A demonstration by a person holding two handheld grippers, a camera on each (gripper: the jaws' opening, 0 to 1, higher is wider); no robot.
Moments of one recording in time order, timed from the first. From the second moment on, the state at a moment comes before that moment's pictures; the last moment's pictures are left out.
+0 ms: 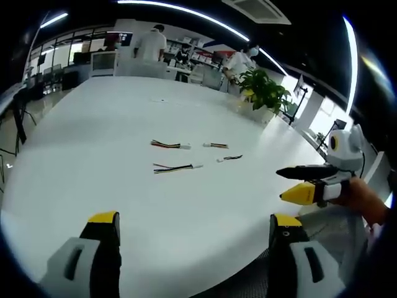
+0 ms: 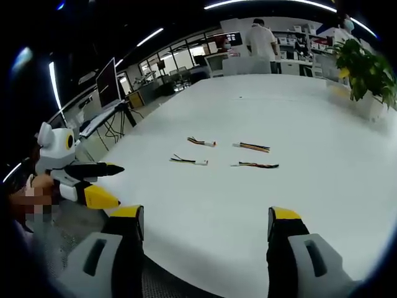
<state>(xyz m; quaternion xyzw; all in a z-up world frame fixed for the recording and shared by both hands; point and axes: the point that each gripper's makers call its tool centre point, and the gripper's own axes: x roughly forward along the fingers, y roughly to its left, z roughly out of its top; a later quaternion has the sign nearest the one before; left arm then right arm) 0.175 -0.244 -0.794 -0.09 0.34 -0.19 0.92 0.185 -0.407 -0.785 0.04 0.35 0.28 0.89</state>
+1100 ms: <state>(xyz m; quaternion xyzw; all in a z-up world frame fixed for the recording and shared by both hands) 0.180 -0.242 -0.786 -0.11 0.33 -0.19 0.92 0.193 -0.409 -0.773 0.03 0.31 0.29 0.90</state>
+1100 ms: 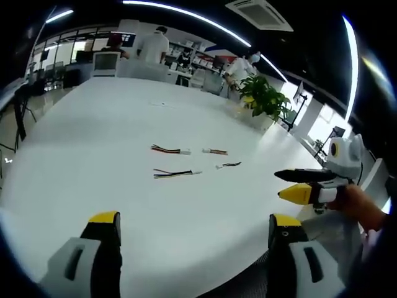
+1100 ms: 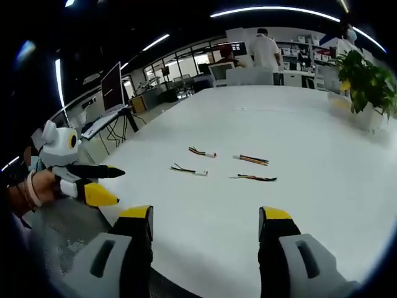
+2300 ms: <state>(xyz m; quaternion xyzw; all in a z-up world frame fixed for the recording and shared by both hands) 0.219 -0.214 -0.739 -0.10 0.28 -0.20 0.94 0.233 -0.411 -0.736 -0.01 0.26 0.32 0.91</state>
